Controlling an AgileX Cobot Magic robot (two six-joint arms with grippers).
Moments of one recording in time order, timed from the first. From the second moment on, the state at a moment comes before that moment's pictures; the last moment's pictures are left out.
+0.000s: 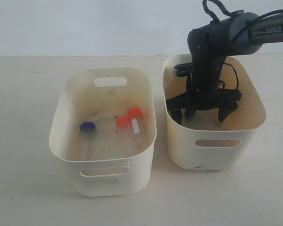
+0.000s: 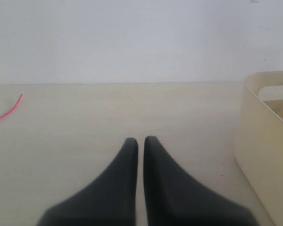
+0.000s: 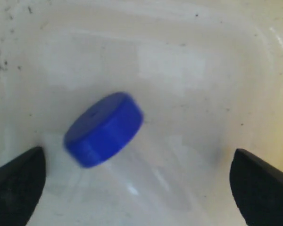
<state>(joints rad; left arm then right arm) 0.00 0.00 0.00 -0.02 0.22 0.02 0.46 2.20 -1.54 -0.10 0.99 0.34</state>
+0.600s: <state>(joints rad) 0.00 0.00 0.00 -0.02 0.22 0.02 0.46 2.21 -1.54 -0.07 1.00 0.25</state>
